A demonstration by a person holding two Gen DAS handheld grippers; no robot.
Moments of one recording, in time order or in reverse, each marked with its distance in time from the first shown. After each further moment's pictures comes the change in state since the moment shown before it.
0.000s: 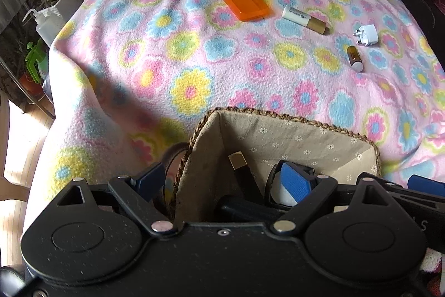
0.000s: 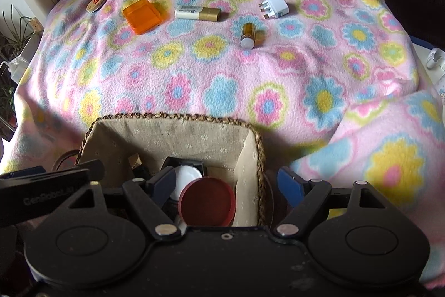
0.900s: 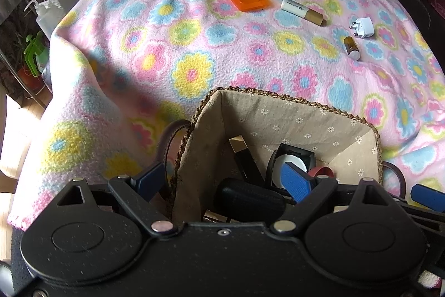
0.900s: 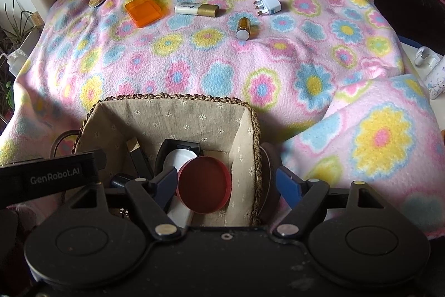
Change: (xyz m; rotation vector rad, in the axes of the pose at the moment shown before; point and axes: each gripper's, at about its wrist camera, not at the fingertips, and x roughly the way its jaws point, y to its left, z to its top) left arm 0.000 0.006 -0.028 -0.007 -0.003 -0.018; right arm -0.018 0.006 -0.036 -0.009 -0.020 -0.032
